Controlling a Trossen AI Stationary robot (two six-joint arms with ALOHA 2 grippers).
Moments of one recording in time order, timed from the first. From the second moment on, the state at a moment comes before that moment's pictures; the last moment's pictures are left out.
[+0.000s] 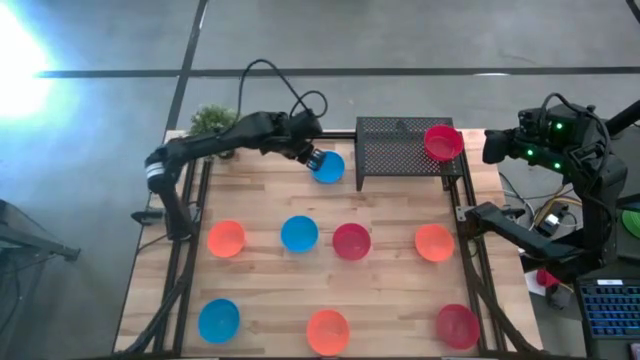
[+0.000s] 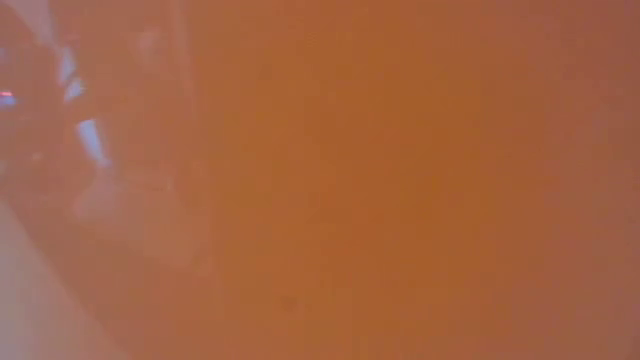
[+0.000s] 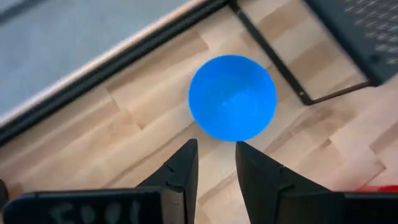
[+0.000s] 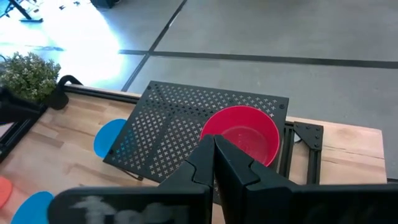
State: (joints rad) left arm 0.36 1.76 1.76 -1.06 -0.26 -0.57; right arm -1.11 0.70 1.45 -1.32 -0.09 0.28
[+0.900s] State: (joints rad) left arm 0.47 2.08 1.76 -0.97 -0.14 -0.66; right arm -1.11 0.70 1.45 -1.32 -0.09 0.29
